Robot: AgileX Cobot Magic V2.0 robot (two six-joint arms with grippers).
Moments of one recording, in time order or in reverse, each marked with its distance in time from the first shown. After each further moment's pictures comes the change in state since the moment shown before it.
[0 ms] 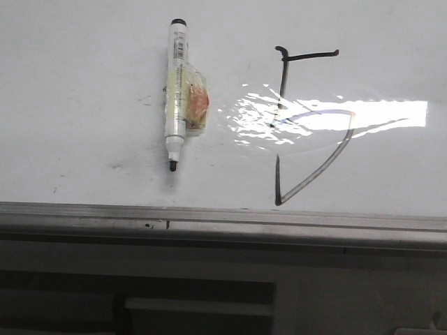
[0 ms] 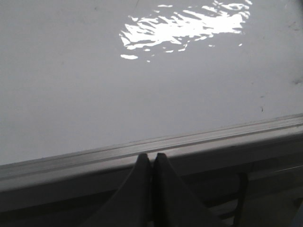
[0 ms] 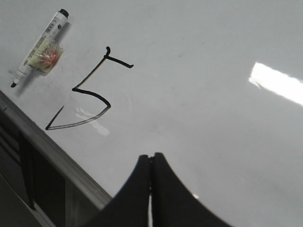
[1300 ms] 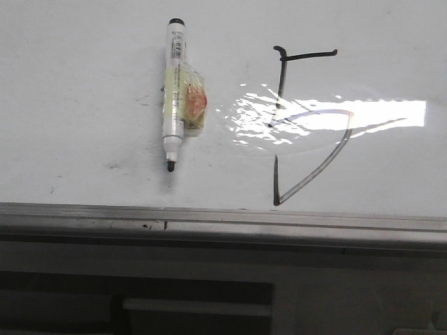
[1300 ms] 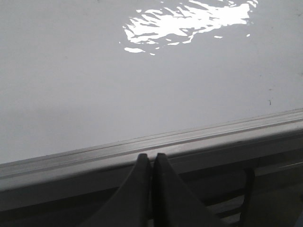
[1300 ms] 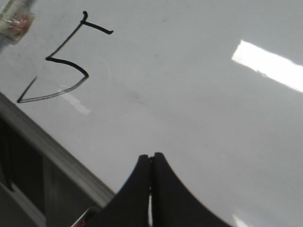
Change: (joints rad) left arm 0.009 0.000 0.000 0.018 0.008 0.000; right arm -0.055 0.000 0.052 -0.027 0.031 0.011
